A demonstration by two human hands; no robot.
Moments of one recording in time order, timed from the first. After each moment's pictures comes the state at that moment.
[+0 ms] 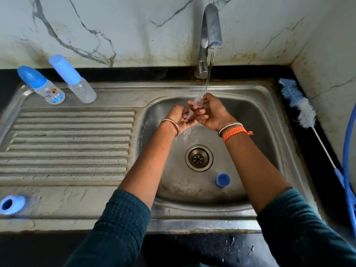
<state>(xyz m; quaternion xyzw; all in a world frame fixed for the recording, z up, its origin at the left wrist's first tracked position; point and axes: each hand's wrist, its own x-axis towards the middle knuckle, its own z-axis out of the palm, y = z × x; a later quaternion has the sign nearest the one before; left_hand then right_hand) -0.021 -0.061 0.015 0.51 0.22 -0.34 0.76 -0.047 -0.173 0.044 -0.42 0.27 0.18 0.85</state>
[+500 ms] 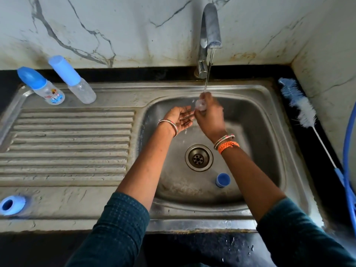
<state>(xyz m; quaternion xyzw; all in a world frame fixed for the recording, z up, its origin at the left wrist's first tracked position) -0.024 -0.055 0.013 0.55 0.21 -0.33 0.74 -0.068 -0.171 0.006 -0.91 0.09 -0.12 0.38</state>
